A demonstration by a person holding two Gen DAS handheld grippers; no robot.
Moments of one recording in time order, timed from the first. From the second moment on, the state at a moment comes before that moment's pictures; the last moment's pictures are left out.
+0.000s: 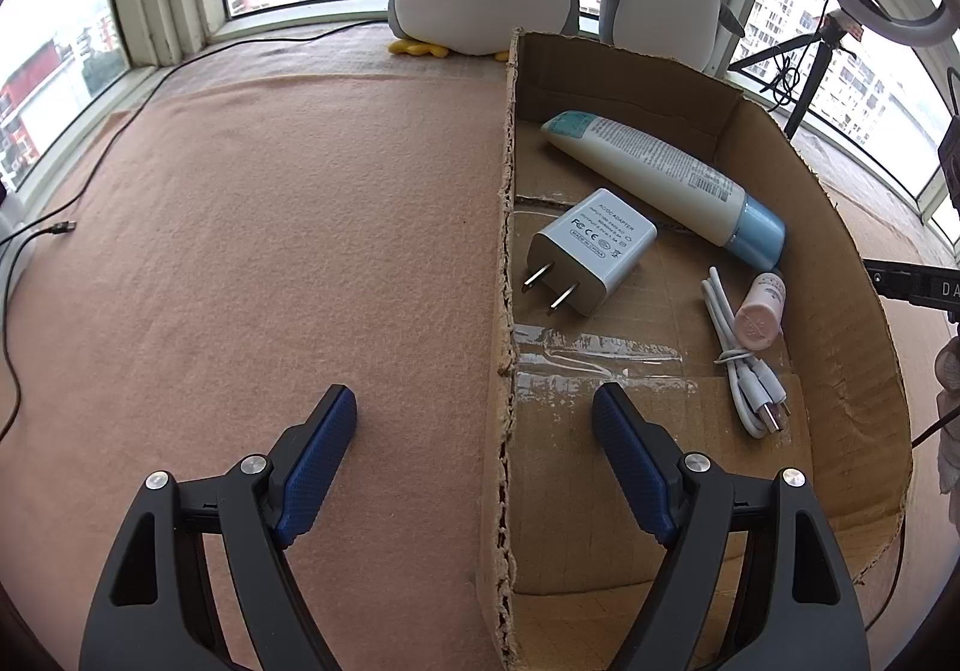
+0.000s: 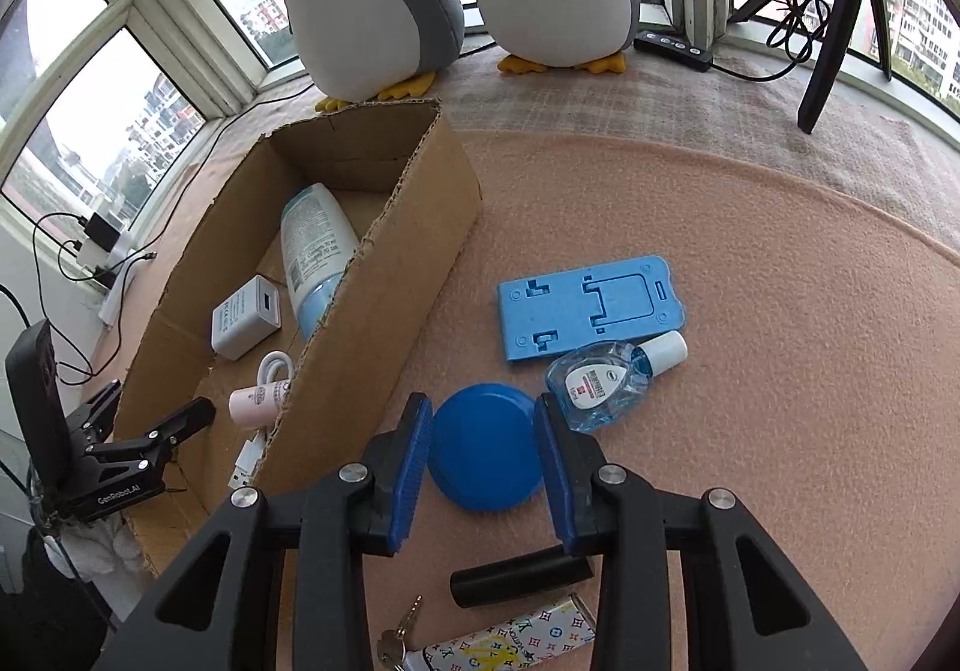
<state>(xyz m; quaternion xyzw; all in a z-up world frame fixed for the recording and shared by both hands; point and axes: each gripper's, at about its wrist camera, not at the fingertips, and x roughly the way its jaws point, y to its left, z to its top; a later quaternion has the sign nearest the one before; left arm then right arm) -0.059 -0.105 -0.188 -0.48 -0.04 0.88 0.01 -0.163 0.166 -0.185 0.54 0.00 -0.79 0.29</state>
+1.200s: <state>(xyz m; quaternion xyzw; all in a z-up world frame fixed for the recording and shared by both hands) -0.056 -0.104 -0.188 -0.48 -0.05 0.88 0.01 -0.129 0.143 -0.195 0.53 0.13 -0.80 0.23</state>
